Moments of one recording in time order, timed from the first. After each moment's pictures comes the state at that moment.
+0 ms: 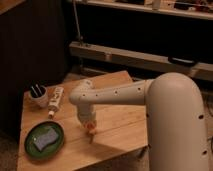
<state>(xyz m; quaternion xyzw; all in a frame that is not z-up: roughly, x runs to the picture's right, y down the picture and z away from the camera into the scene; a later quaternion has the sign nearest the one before) -0.094 0.195 0.801 -0.23 -0.32 -0.74 0.54</state>
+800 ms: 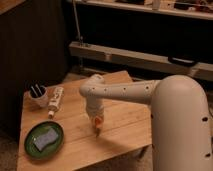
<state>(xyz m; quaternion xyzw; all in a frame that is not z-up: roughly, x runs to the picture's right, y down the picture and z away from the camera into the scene) -0.050 0.176 0.819 -0.26 -0.31 -0.71 0.58</state>
